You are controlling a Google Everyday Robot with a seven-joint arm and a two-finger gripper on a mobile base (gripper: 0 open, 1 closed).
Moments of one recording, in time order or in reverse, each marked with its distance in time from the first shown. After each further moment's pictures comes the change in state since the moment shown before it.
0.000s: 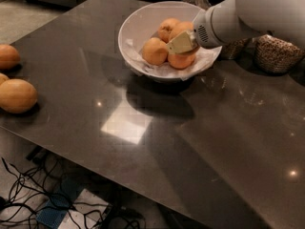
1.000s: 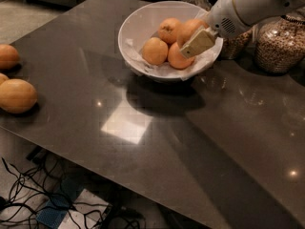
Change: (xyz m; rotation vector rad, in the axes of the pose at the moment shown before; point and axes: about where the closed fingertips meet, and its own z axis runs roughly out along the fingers) arm 0.003 -0.005 -0.027 -0.231 0.060 -0.391
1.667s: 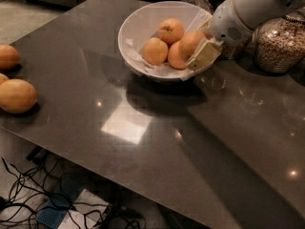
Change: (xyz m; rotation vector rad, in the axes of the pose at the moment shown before) arm 0.022 0.022 0.002 -0.152 0.057 -0.195
